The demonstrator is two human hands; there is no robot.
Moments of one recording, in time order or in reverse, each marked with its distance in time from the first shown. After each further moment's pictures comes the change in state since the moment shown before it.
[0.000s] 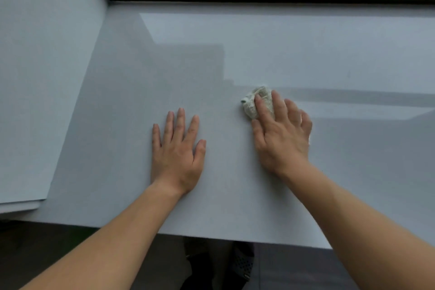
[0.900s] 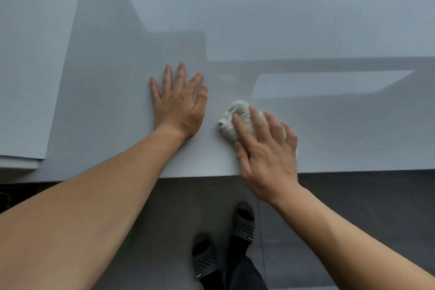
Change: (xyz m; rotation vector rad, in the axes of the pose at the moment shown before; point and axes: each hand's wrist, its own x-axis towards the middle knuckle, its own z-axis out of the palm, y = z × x) left_hand -0.008 0.006 0.010 -0.157 0.054 0.071; right_hand -0.164 -0.030 0.028 -0.005 0.107 -0.096
